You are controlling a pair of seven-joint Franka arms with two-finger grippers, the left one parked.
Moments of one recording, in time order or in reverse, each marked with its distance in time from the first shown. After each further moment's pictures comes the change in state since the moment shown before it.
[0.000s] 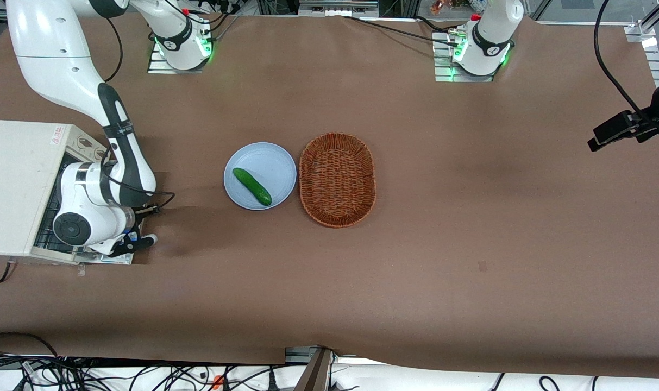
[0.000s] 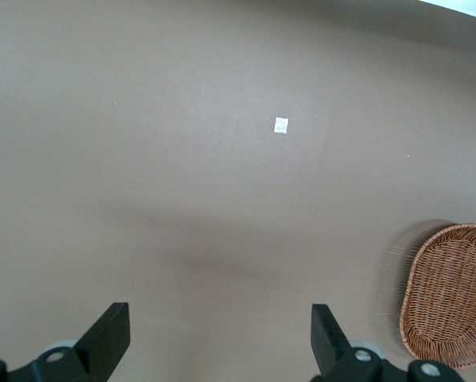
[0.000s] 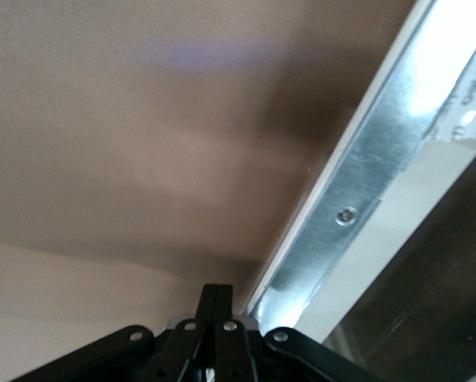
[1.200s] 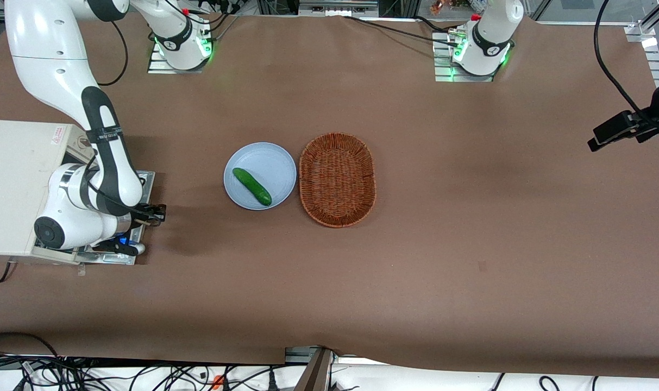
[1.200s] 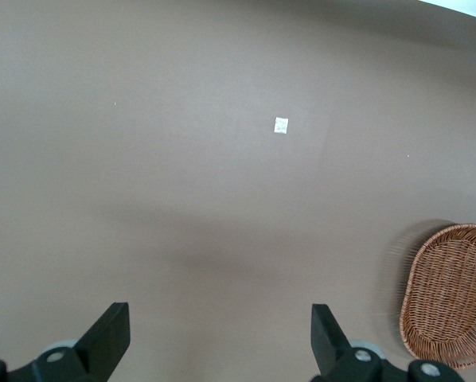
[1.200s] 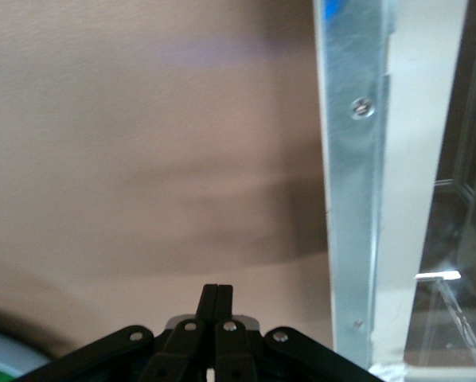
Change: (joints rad) arm 0.017 0.004 -0.038 0.064 0.267 -0.138 0.362
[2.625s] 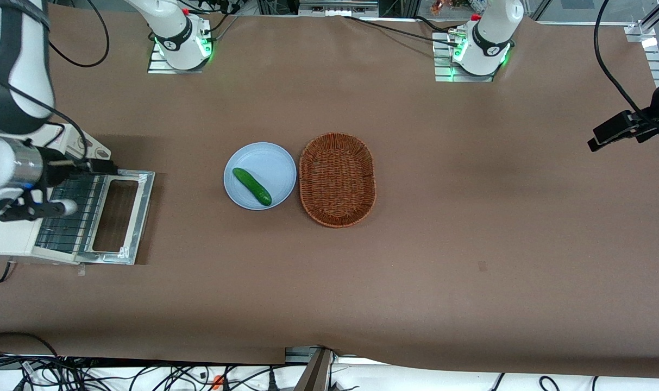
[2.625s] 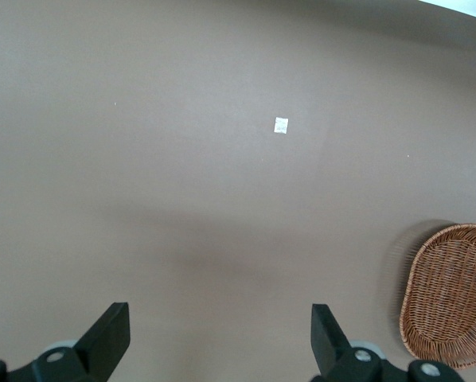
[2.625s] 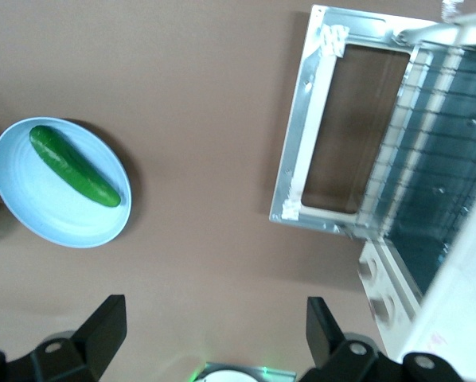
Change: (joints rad) arm 0.035 -0.387 -0.044 0.170 -0.124 -0.421 -0.241
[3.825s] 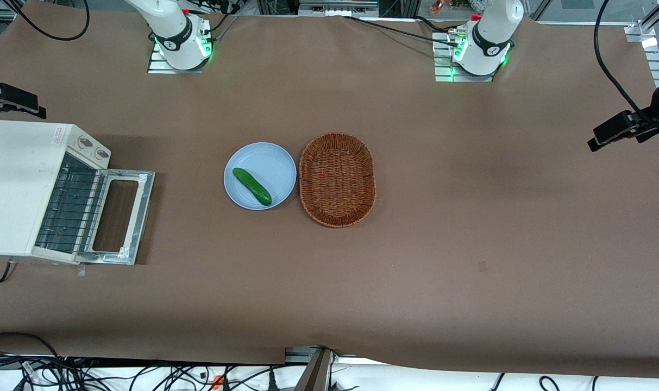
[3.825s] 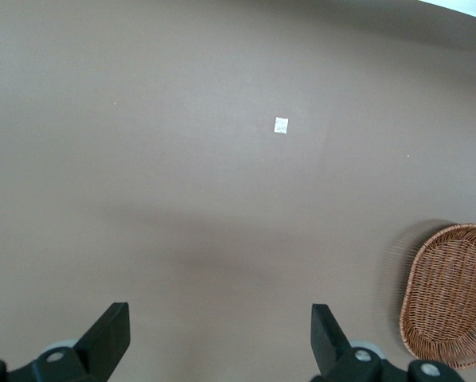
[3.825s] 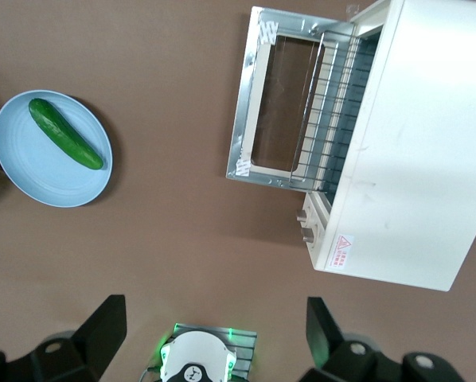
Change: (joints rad) arm 0.003 -0.183 -0.070 0.051 -0.077 -0.122 -0.087
